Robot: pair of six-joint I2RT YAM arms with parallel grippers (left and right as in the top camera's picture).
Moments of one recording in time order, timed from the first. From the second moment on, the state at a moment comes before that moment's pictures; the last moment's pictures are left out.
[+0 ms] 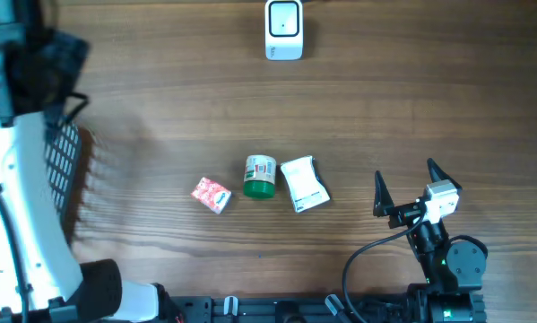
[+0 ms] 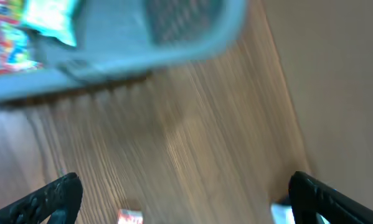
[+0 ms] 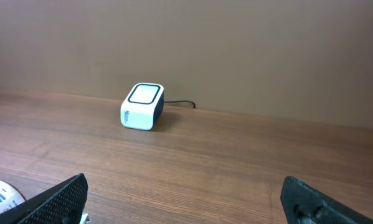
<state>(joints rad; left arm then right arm) 0.14 1.64 2.20 -1.61 -0.27 -1.08 0.01 0.02 0.01 0.01 -0.22 -0.03</state>
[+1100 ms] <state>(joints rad) 0.59 1.76 2.20 -1.53 -0.29 -1.00 0.01 0.02 0.01 0.01 -0.22 -0.03</state>
